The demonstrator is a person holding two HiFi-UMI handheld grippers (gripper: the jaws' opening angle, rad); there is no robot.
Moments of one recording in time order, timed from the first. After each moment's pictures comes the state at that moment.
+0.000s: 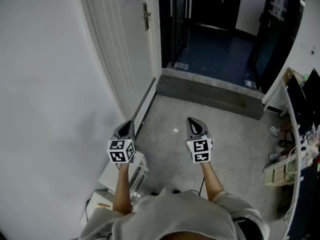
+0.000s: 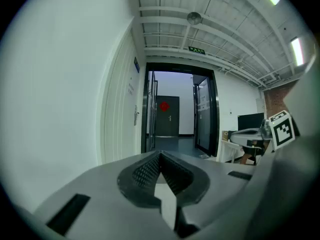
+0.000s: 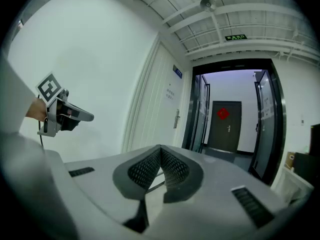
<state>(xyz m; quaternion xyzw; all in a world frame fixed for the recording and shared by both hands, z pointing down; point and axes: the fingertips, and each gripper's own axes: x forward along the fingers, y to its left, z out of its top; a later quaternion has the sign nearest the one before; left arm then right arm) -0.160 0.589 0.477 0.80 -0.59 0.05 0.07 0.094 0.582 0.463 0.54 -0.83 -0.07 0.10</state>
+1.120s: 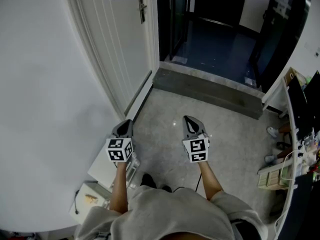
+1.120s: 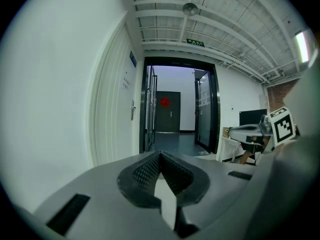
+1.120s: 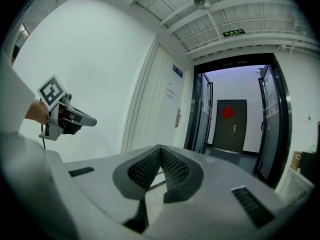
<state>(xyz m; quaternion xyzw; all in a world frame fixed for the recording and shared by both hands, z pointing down) -0.075 0.574 0.500 0.79 -0.60 0.07 0.09 0.164 0.560 0.473 0.51 -0.85 -0.07 0.10</state>
